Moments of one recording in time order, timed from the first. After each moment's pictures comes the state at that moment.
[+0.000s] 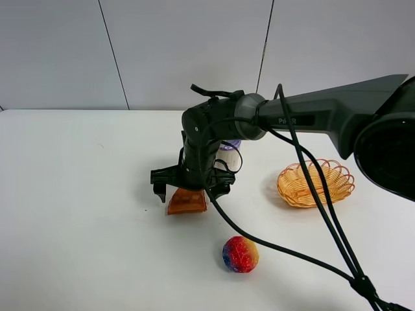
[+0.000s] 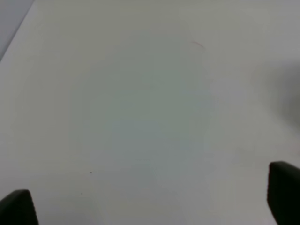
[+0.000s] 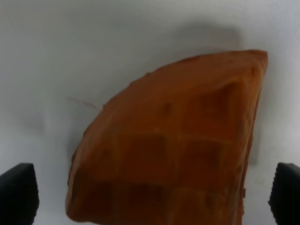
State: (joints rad) left arm 0.13 -0.01 -0.50 0.00 1.05 -0.01; right arm 0.78 2.18 -1.50 0.12 0.75 0.64
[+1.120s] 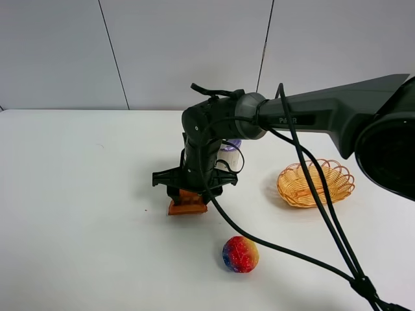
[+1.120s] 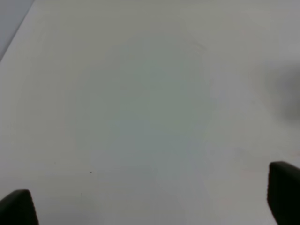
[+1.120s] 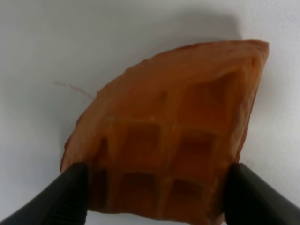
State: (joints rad) left arm 0.13 -0.01 -0.50 0.00 1.05 -0.01; right arm 0.78 2.18 -1.50 0.12 0.81 0.64
